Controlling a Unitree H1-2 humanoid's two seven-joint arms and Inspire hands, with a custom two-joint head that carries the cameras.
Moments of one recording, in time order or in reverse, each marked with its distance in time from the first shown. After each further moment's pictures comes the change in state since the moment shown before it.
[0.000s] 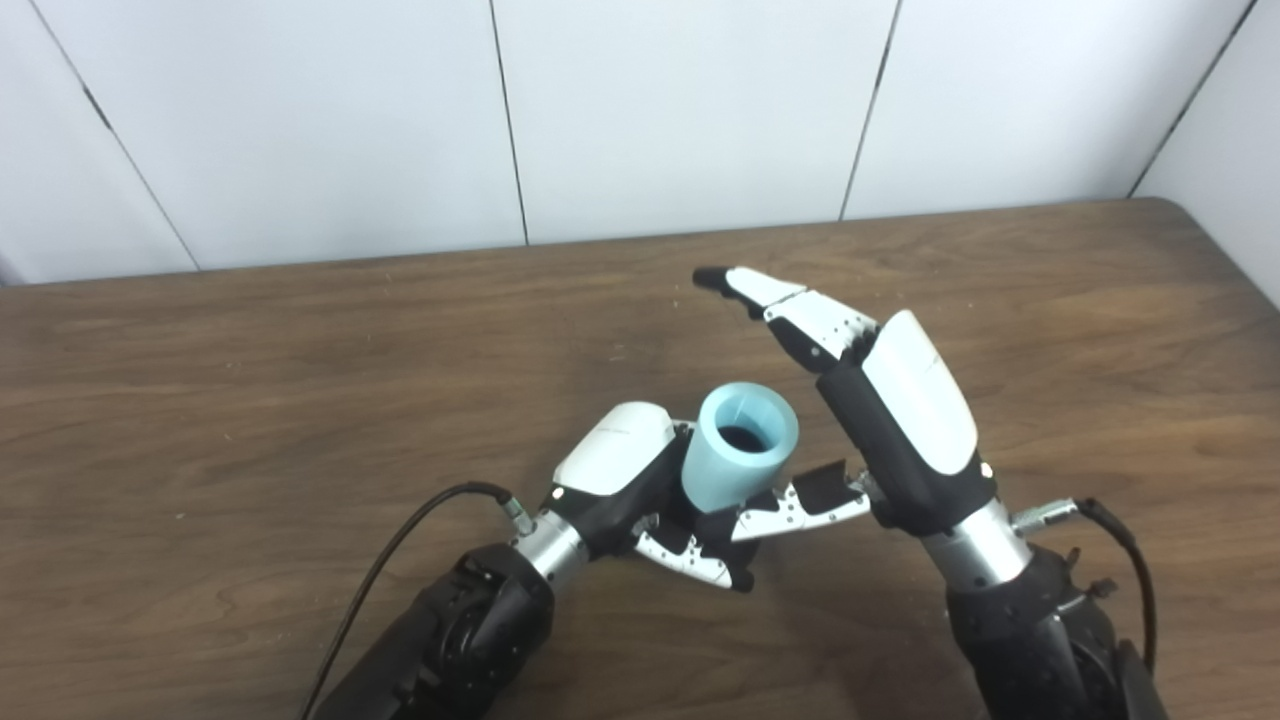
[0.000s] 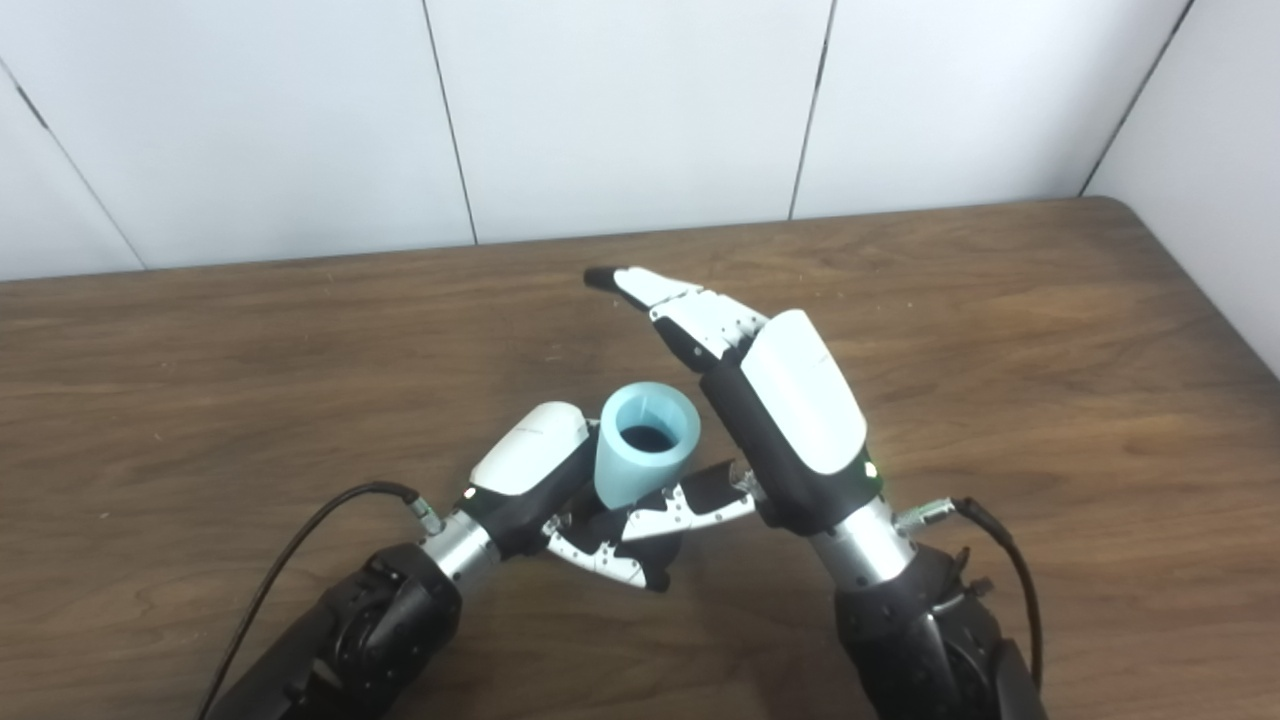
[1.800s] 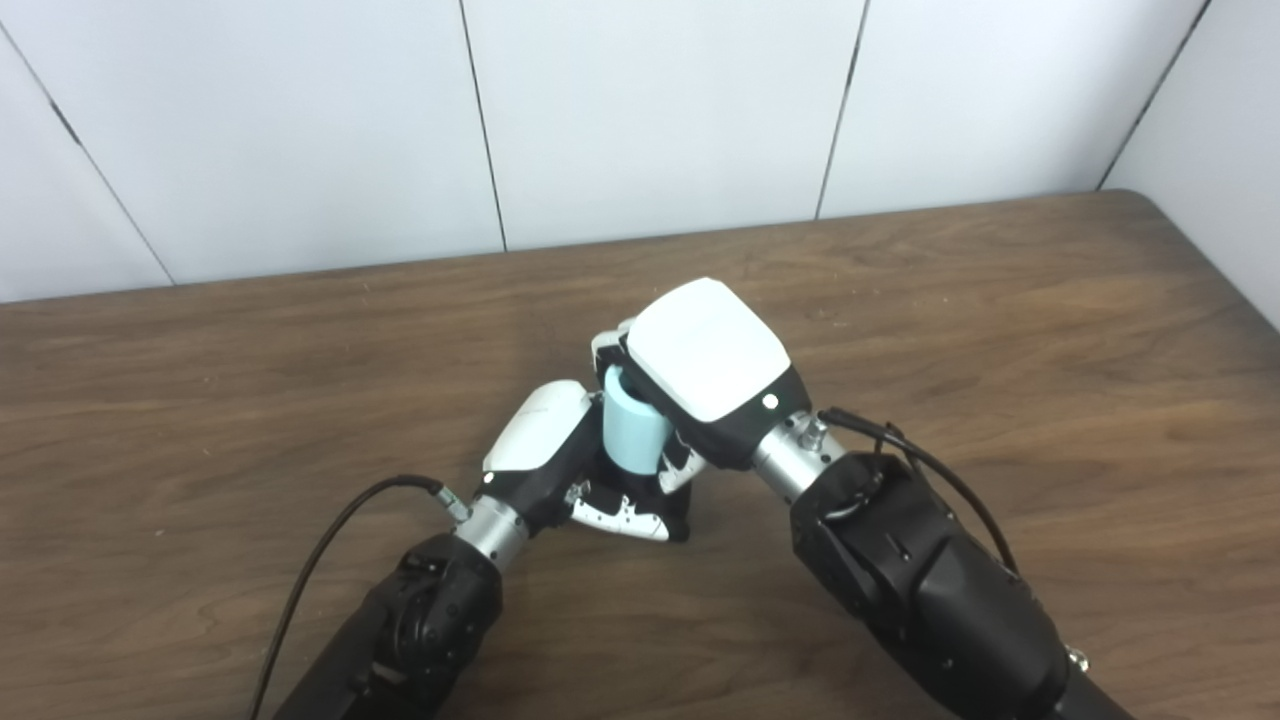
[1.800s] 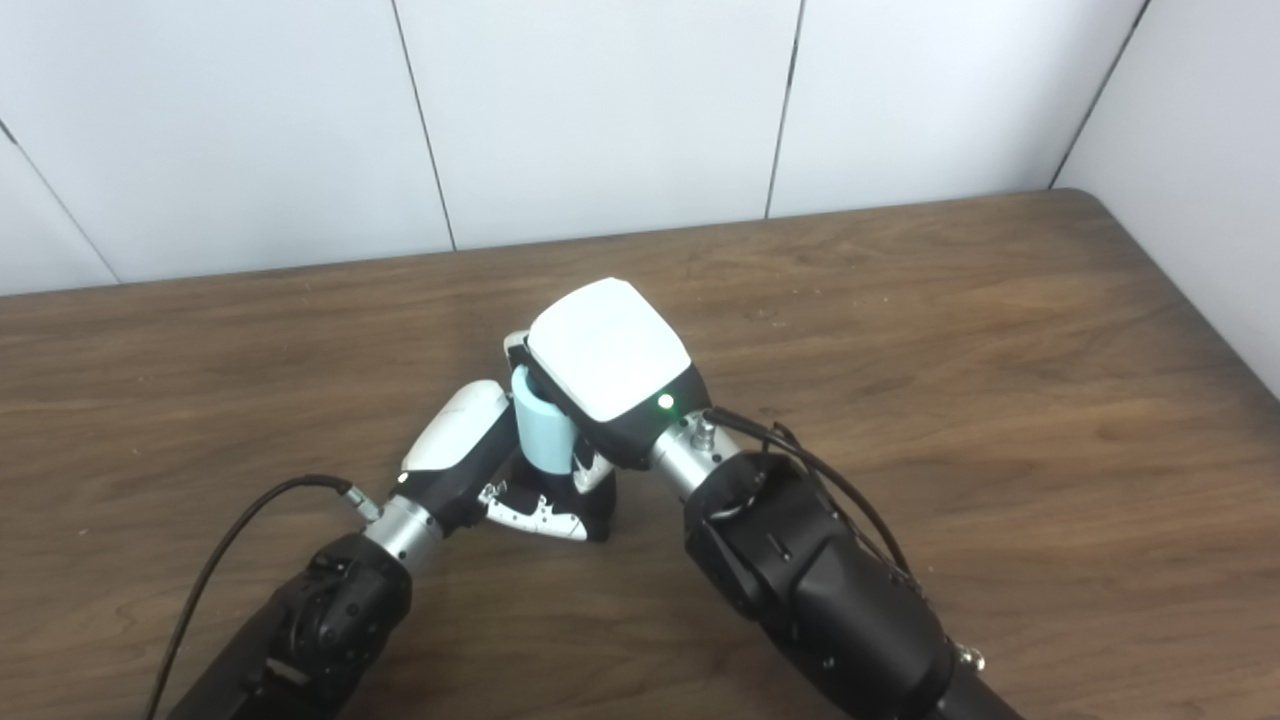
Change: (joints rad) left arm 0.008 0.027 0.091 0.025 -0.055 0.042 0.045; right arm -0.324 -0.060 0.420 0.152 -0.675 0.364 0.304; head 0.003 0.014
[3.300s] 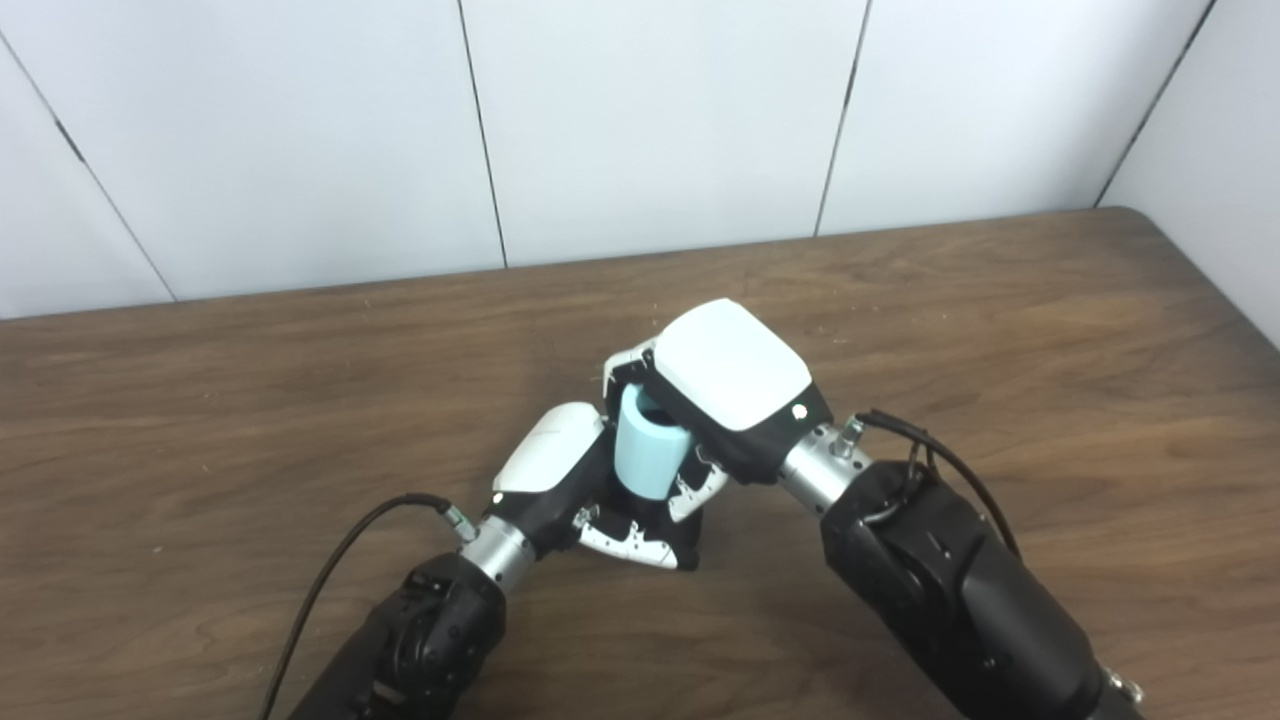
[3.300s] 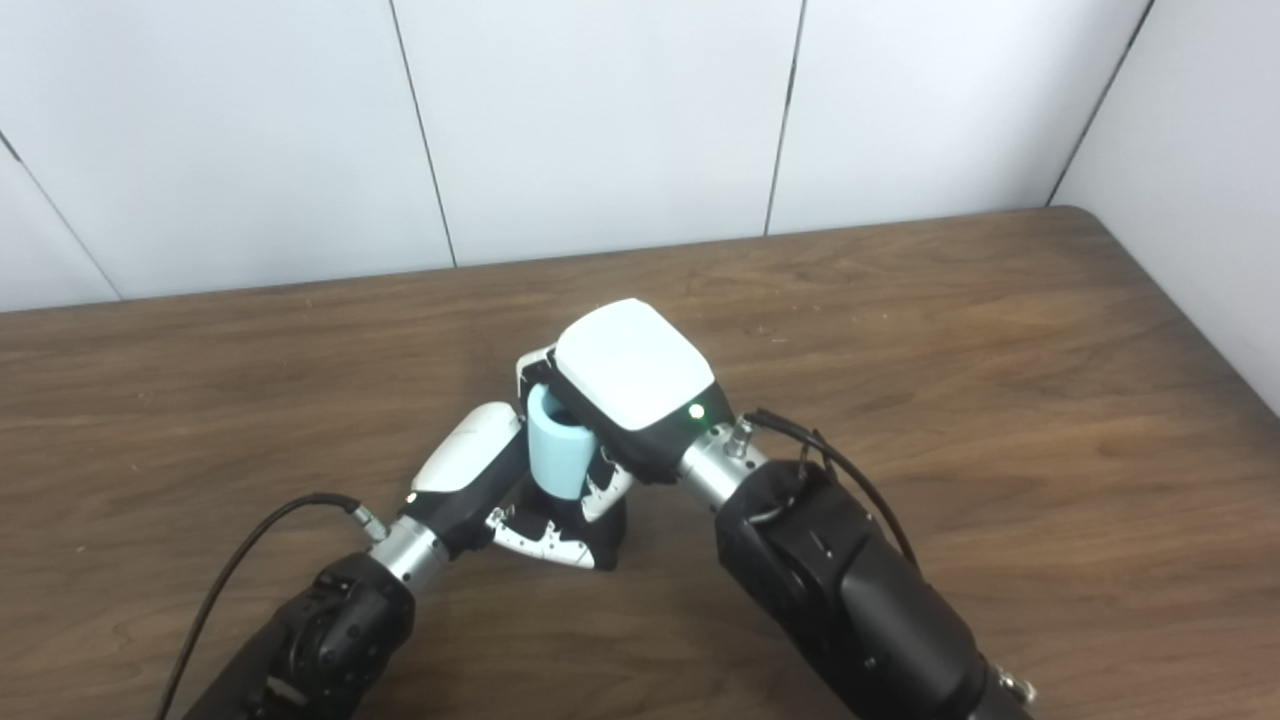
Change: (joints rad) left arm 0.002 -0.005 0.002 0.000 0.000 -0.035 -0.025; right arm 0.001 -0.035 -0.063 -0.007 0.216 -0.002 0.004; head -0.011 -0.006
